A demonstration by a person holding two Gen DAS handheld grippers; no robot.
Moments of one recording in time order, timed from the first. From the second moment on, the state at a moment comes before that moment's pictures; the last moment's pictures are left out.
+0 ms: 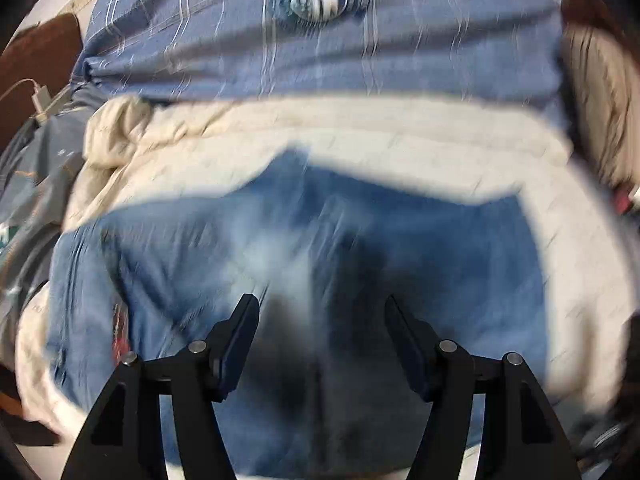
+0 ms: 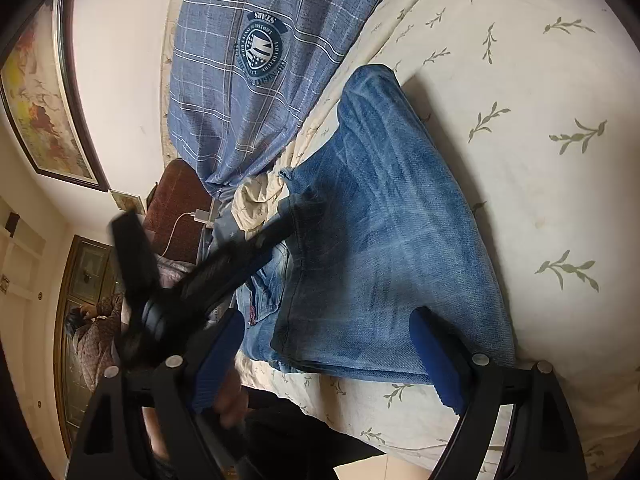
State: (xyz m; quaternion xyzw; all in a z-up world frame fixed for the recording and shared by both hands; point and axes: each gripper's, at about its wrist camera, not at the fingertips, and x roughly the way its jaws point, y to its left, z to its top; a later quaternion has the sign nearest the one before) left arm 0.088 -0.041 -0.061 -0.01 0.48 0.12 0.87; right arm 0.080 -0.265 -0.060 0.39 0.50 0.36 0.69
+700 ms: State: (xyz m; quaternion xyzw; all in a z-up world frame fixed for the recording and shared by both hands) left arm 0.072 -0.033 -0.082 0.00 0.43 0.08 0.90; right arm 0.203 -0.267 -0.052 0.35 0.55 0.29 0.70
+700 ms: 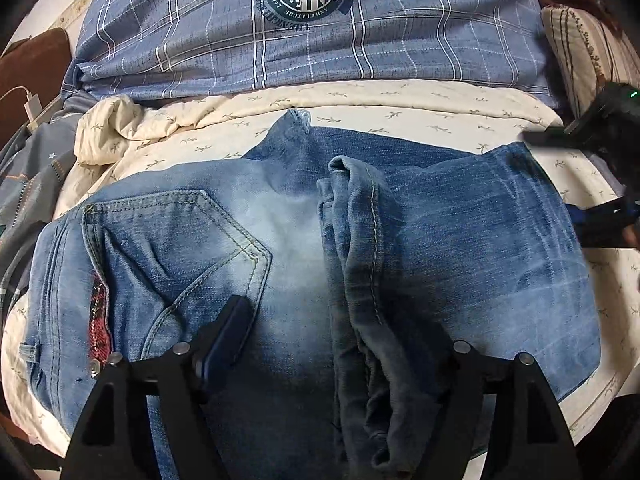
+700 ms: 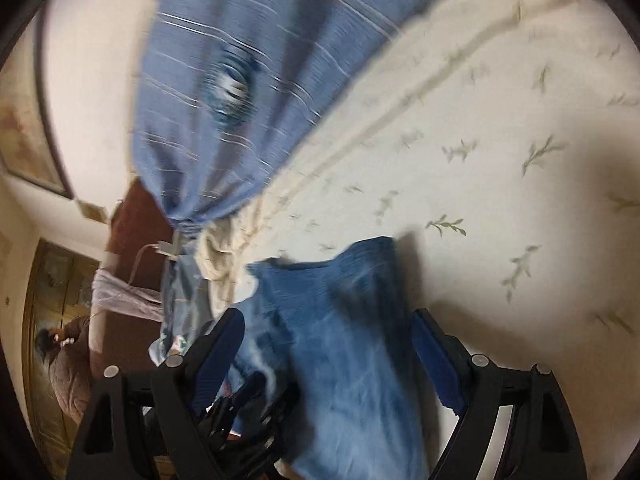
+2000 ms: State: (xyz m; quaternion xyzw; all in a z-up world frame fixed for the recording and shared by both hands) left arm 0.070 -0.030 -0.082 0.00 0.42 0.07 0.90; right arm 0.090 -0.287 -0.057 0.28 0.61 0.21 0.71
